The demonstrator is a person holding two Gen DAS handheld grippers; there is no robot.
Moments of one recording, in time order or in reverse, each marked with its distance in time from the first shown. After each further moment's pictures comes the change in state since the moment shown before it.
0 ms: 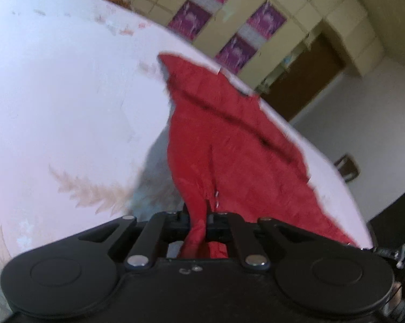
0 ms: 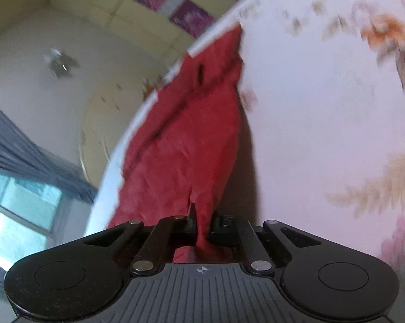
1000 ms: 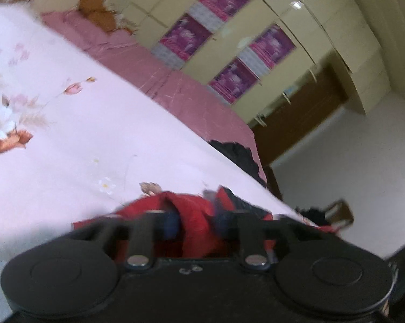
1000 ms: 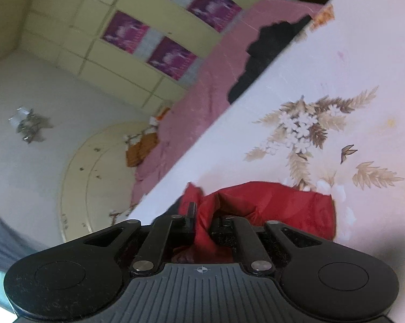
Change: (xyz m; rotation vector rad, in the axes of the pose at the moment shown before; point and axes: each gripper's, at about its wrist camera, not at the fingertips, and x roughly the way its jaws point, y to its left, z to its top) left arm 0.272 0.025 0.294 -0.097 -0.052 -0.055; right arm 0.239 0.004 0.313 0.131 -0.130 -0.130
